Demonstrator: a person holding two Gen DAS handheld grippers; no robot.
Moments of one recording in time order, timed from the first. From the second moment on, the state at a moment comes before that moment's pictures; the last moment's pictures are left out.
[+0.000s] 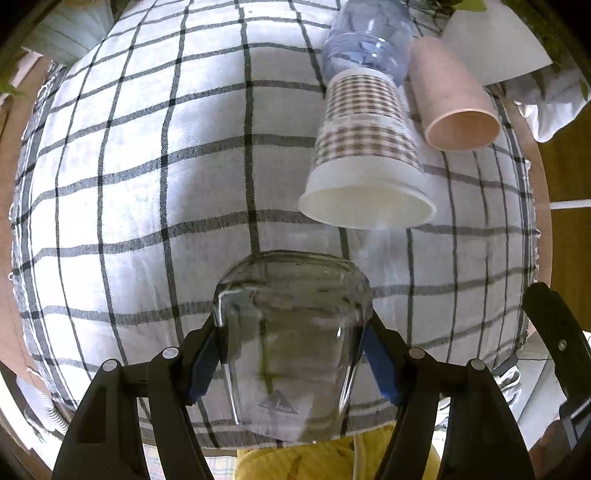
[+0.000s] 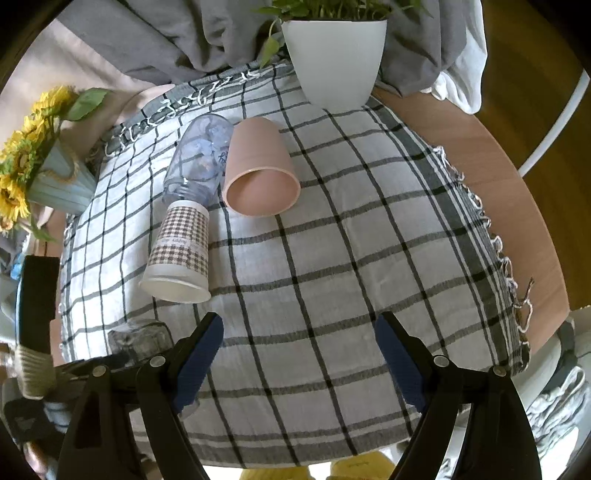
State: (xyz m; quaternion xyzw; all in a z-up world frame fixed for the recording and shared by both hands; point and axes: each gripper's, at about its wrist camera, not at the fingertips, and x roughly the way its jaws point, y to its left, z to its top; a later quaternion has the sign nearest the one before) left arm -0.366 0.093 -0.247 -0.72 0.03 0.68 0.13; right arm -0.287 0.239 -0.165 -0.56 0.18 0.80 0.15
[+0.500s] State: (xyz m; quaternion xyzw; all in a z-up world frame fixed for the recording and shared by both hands) left arm -0.357 0.097 -0.206 -0.67 0.04 0.73 0.13; right arm -0.288 0.234 -0.154 -0.55 0.18 0.80 0.13
